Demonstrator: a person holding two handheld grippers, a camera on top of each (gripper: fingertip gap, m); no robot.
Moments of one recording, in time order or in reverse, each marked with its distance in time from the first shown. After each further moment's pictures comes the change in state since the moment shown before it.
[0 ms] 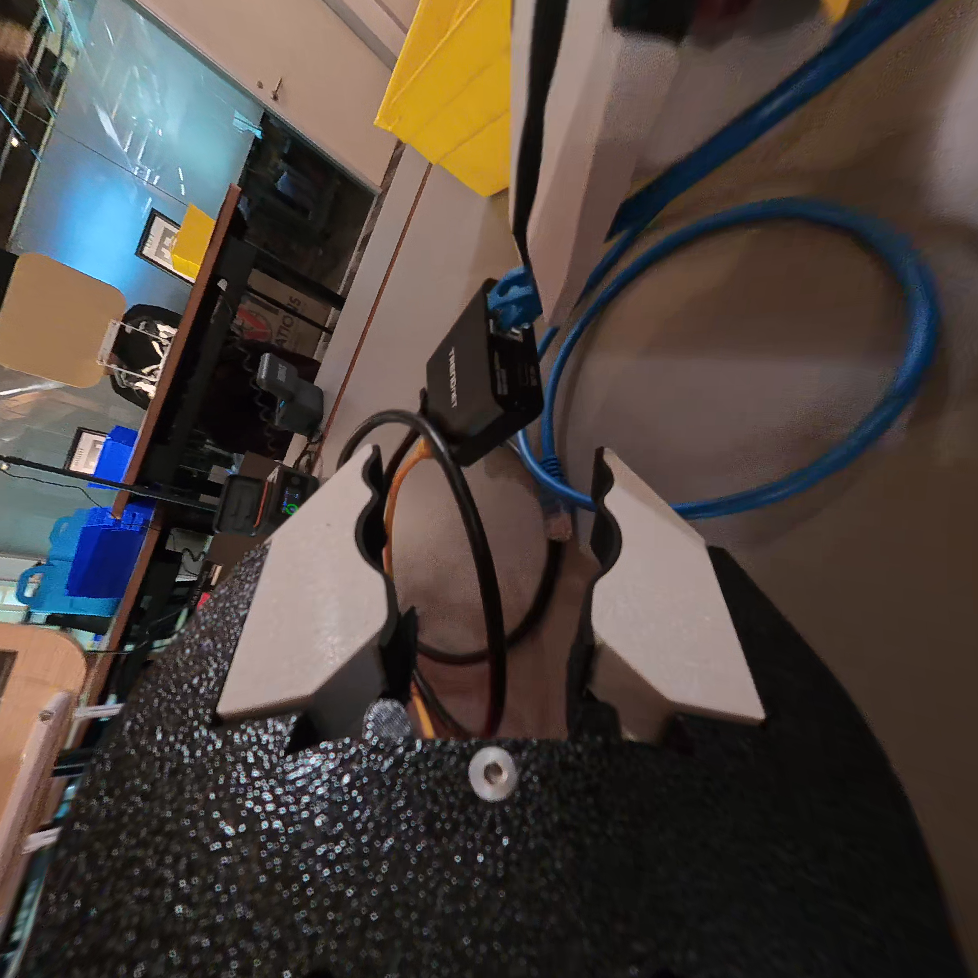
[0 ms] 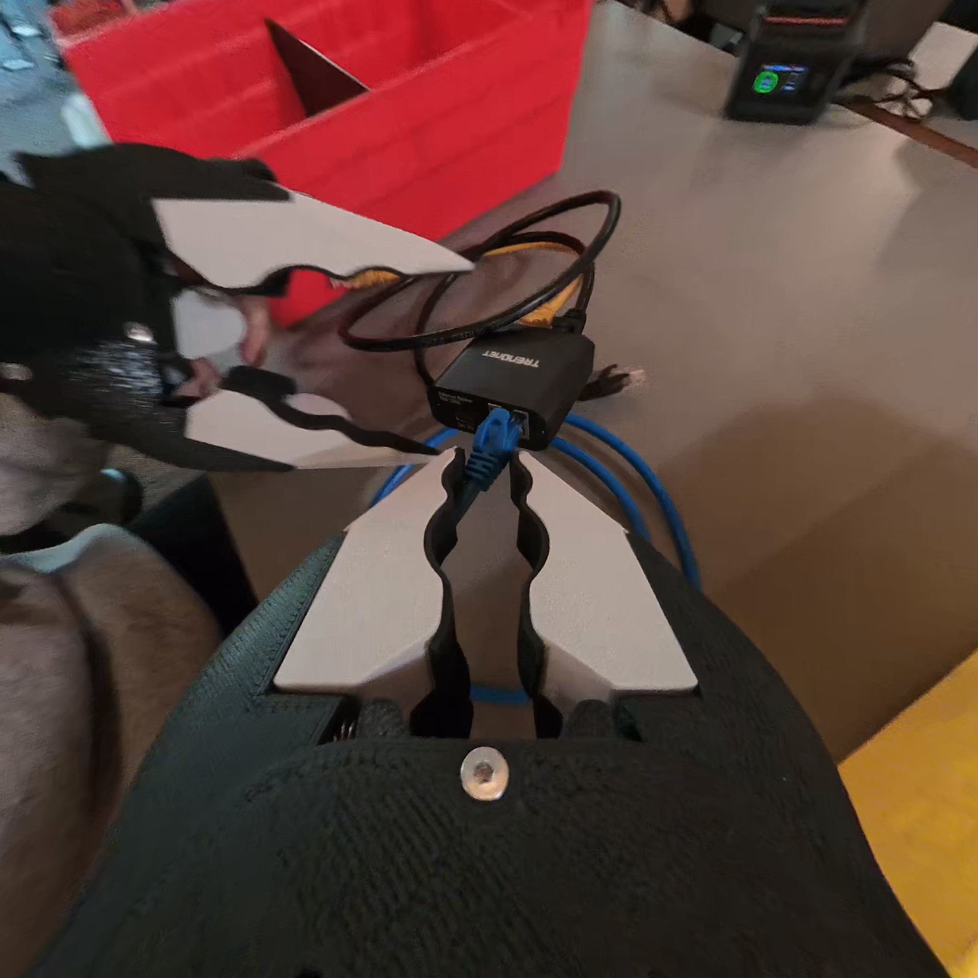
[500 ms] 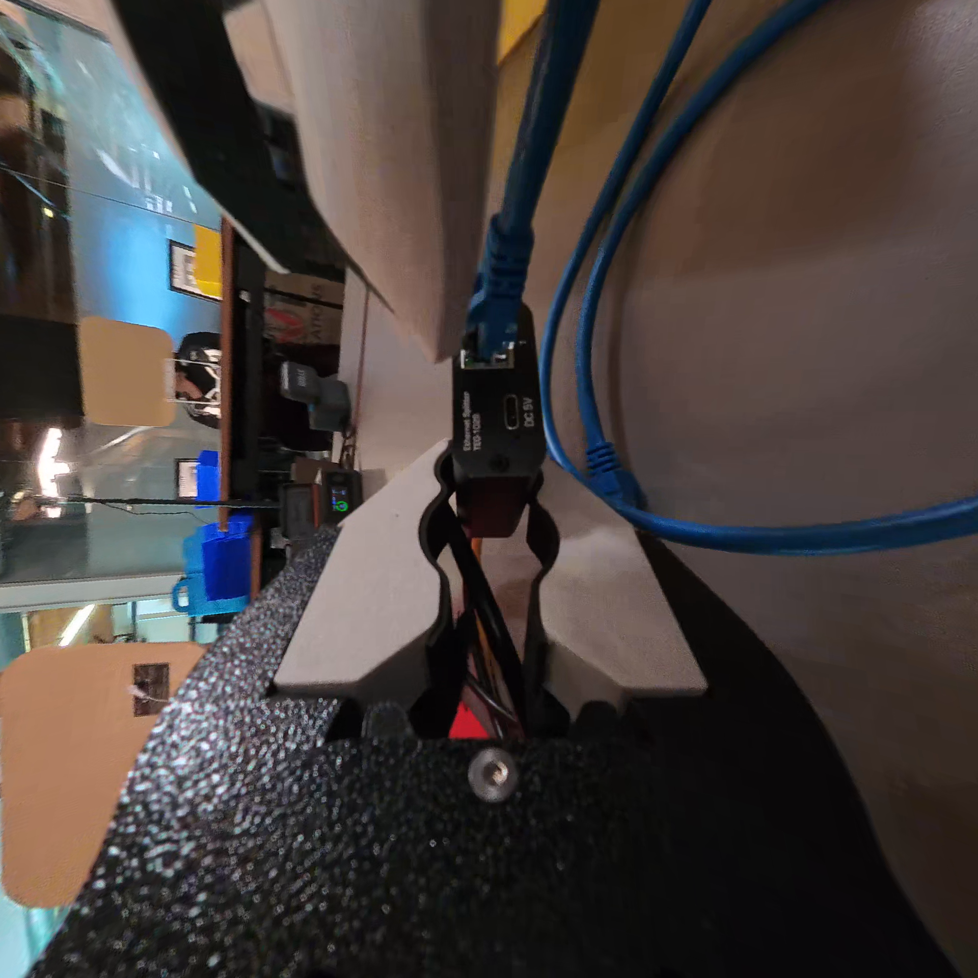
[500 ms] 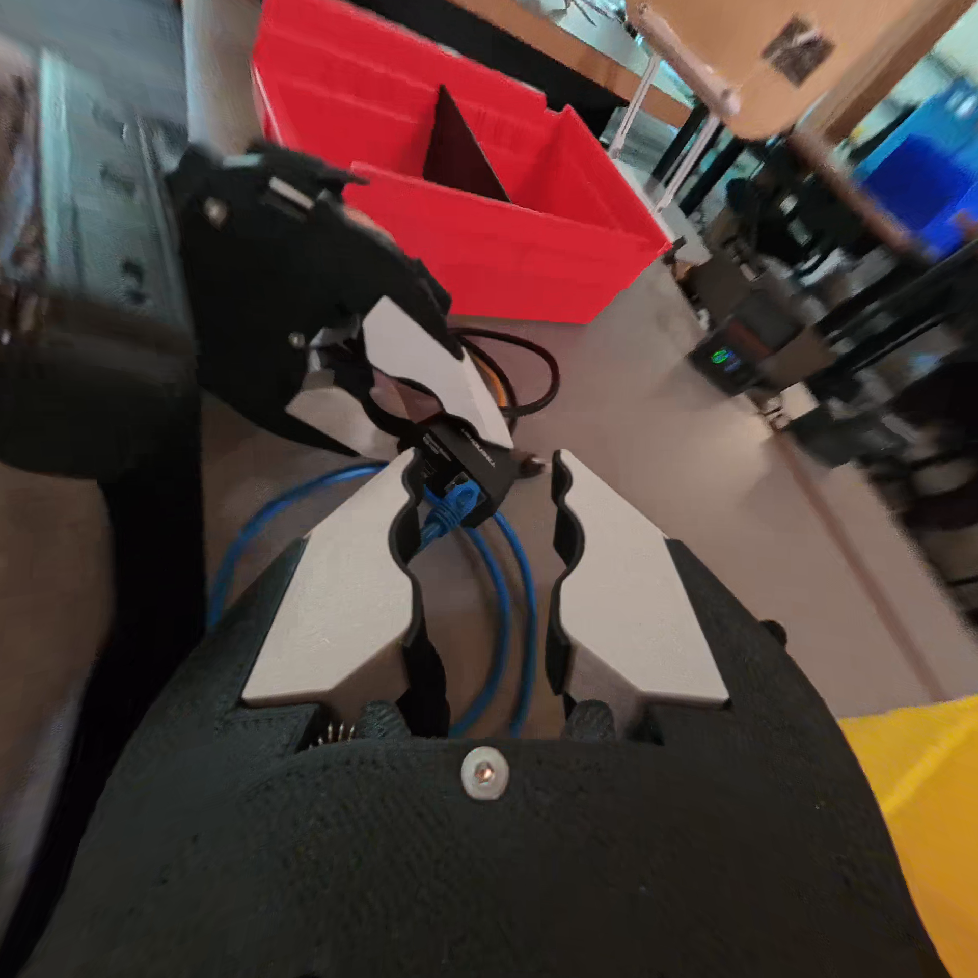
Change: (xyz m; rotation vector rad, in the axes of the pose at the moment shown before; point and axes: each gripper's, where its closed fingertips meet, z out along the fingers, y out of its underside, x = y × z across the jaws) left arm 0.017 0.008 0.005 -0.137 -0.014 0.270; right arm -0.038 -0.023 -0.021 0.155 0.012 -0.538
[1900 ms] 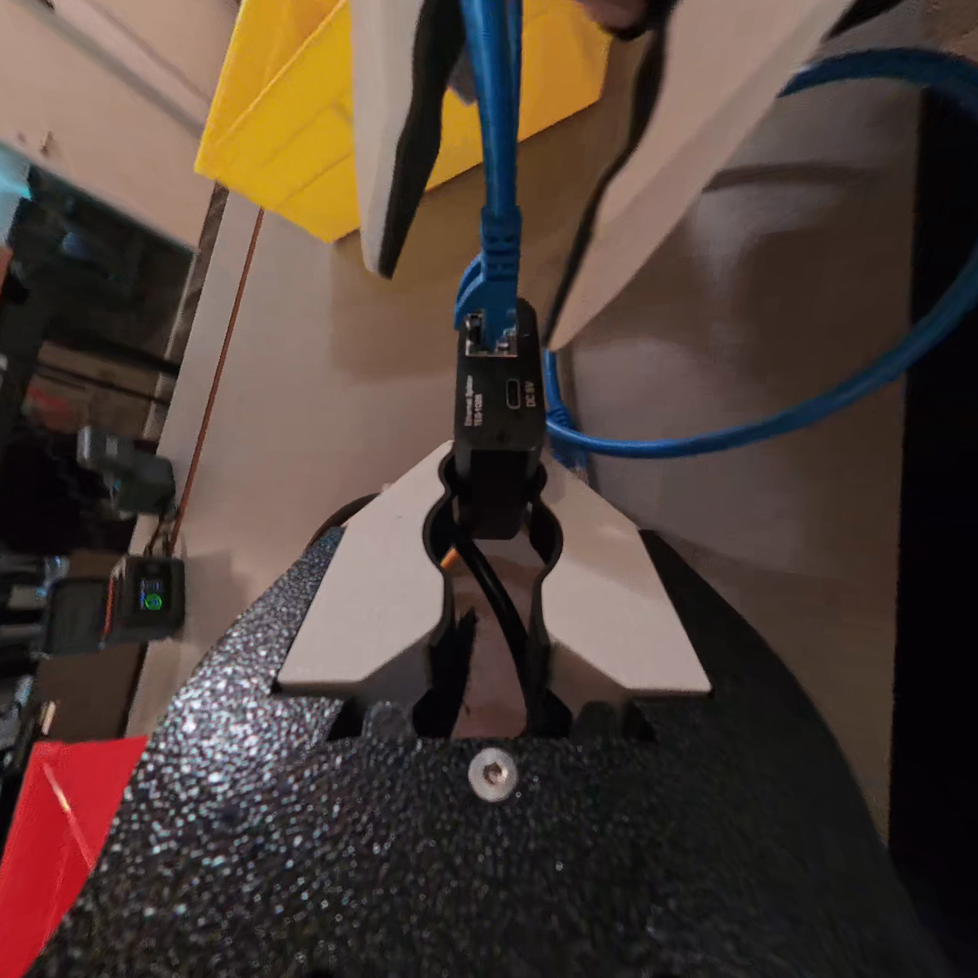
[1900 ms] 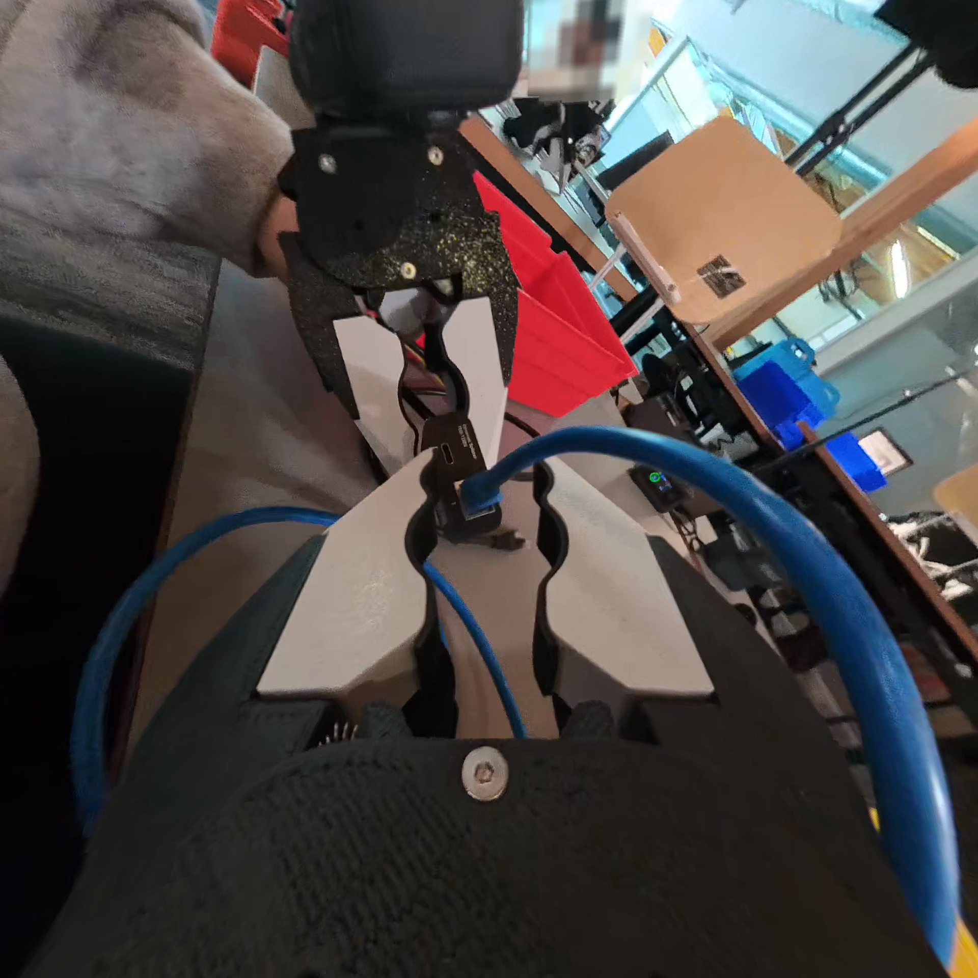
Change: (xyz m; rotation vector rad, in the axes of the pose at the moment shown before) left arm 0.017 -0.016 -0.017 0.278 0.338 -0.223; right arm -0.020 -0.008 0.002 0.213 0.080 -0.295
